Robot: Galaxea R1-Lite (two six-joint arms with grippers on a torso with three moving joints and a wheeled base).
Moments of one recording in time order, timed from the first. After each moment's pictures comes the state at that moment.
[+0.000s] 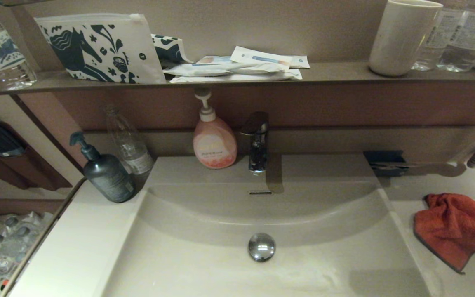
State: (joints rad) left arm 0.00 0.00 0.00 -0.03 -0.03 0.04; right arm -0.12 1.47 -0.98 0.31 -0.41 -0.03
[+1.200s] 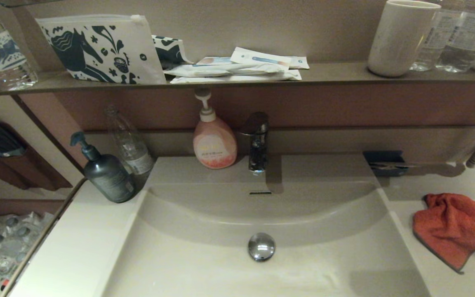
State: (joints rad) left arm 0.00 0.00 0.00 -0.03 -0.03 0.04; right arm 0.09 0.58 -0.95 0.73 -0.54 0.38
